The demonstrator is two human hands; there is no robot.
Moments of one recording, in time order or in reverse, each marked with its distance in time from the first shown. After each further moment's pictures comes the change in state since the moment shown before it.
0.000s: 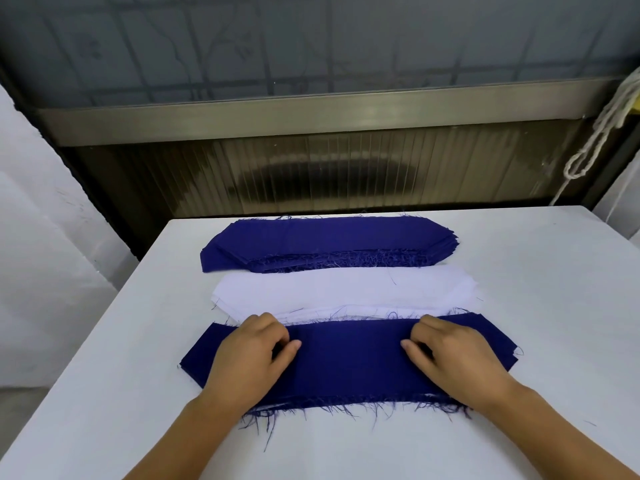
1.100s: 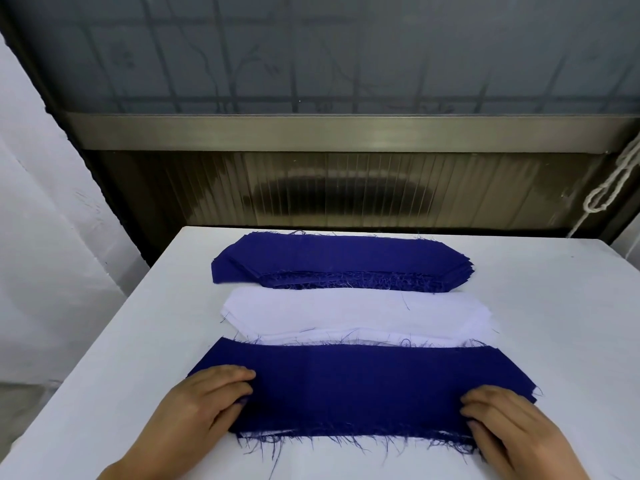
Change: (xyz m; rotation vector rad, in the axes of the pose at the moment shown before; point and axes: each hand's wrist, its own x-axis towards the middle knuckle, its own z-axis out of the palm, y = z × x) left_hand -0.053 -0.065 -0.024 -0.076 0.111 0.292; right_hand -0.059 0.023 0.004 0.043 0.342 -0.168
